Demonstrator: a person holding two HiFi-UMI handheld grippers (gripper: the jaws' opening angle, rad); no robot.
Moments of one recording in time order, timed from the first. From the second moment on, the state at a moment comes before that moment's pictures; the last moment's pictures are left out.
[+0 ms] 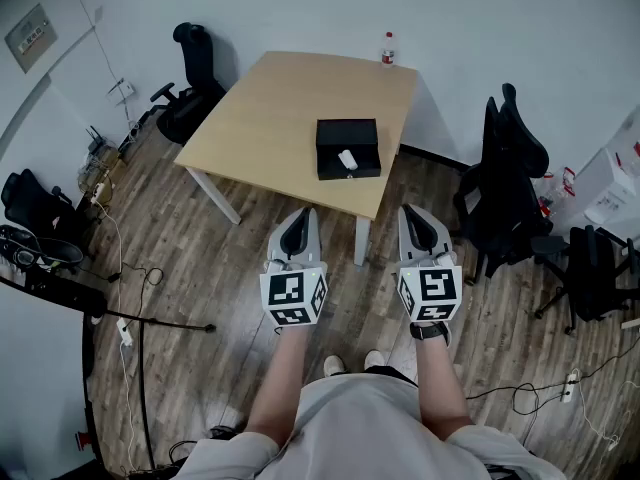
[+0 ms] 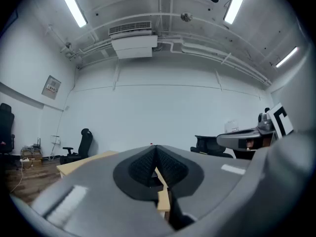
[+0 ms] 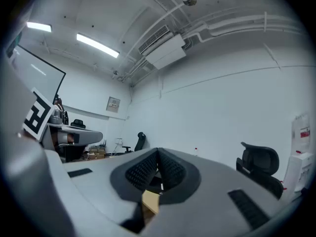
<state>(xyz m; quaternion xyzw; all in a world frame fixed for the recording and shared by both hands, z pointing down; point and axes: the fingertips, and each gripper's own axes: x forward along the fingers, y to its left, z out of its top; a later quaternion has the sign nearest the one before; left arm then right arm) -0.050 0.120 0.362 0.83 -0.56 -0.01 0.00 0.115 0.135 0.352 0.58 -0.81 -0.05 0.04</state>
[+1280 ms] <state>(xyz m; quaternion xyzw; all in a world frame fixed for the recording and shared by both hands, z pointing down) -0.132 0.128 0.373 0.83 -0.56 0.01 0.01 0.033 0.149 0.350 0.62 -0.78 -0.06 0.05</state>
